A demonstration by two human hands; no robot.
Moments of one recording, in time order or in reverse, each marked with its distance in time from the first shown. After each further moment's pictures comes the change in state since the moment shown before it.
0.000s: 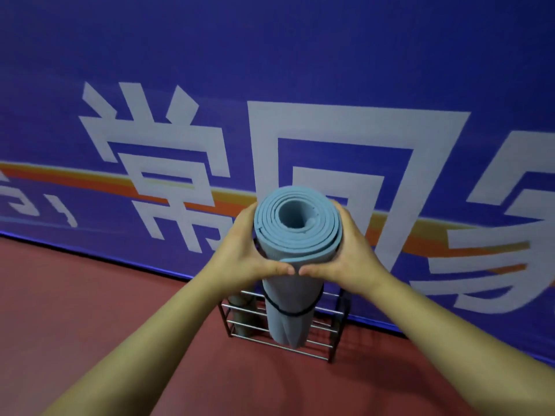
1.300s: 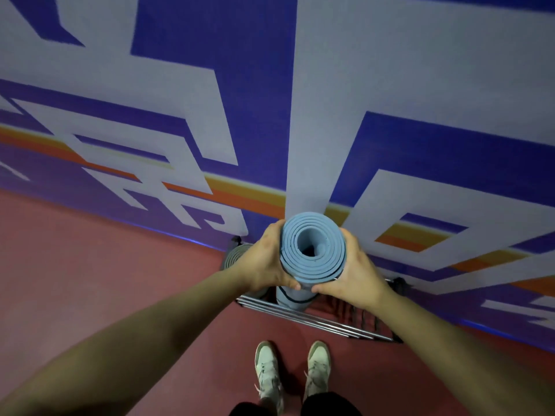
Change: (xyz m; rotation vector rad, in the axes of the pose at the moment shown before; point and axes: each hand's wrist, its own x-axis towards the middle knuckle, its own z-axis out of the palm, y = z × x) left_hand 0.222 -0.362 -0.003 -0.054 -0.418 -0.430; right_hand 0.245 0.270 0.144 -0.123 -0.251 0.501
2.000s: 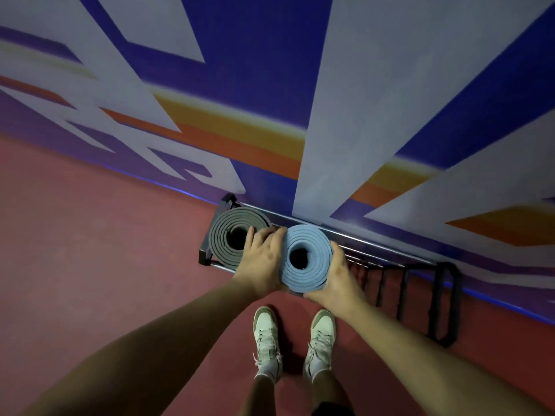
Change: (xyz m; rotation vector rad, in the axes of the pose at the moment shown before) left_hand 0.048 -0.197 0.100 0.639 -0.010 -0.186; right_hand 0.052 0.176 0.164 0.028 -0.166 0.237
